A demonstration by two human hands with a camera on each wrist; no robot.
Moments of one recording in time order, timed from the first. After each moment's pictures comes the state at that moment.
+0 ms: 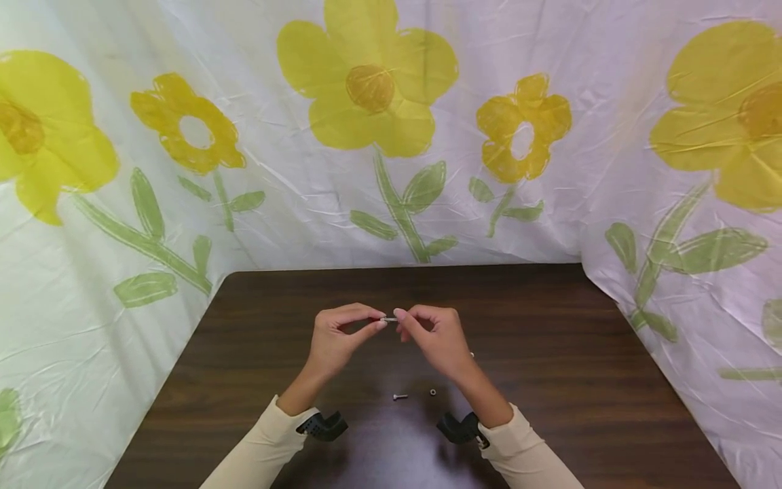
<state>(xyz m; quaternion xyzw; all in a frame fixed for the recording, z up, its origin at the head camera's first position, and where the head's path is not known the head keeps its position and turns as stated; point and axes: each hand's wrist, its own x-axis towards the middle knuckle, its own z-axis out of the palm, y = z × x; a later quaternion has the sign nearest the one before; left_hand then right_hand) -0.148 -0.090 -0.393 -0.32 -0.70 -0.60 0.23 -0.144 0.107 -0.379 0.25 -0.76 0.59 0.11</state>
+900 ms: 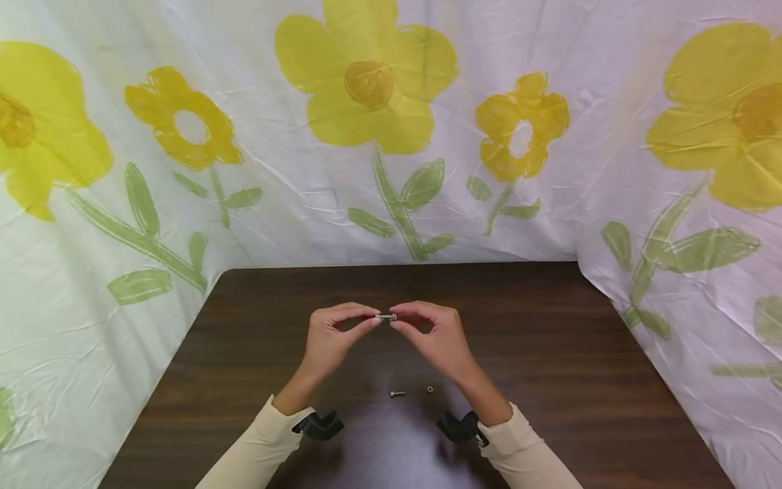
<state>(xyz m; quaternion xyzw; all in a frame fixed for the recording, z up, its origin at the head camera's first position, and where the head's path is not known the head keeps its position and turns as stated) -0.163 -0.098 -0.423 -0.28 -0.69 -0.63 0.20 -0.165 0.116 -0.416 0.32 -0.73 0.59 0.15</state>
